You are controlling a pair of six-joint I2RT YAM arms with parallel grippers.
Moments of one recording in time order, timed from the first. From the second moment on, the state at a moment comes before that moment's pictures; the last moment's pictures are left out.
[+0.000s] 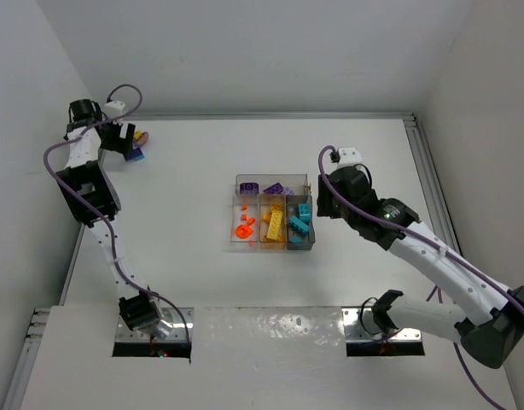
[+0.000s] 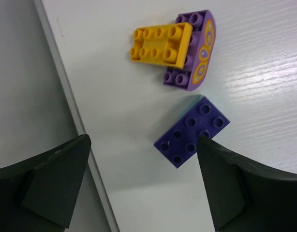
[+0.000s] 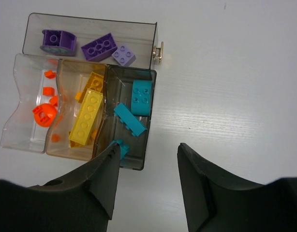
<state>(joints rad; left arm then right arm) 0.42 2.44 2.19 -0.64 0.32 0.60 0.68 1.07 0.98 -0.61 0.42 0.39</state>
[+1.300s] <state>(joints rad) 0.41 2.27 1.93 -0.79 0.59 0.76 0.68 1.17 1.06 -0.63 0.38 0.38</state>
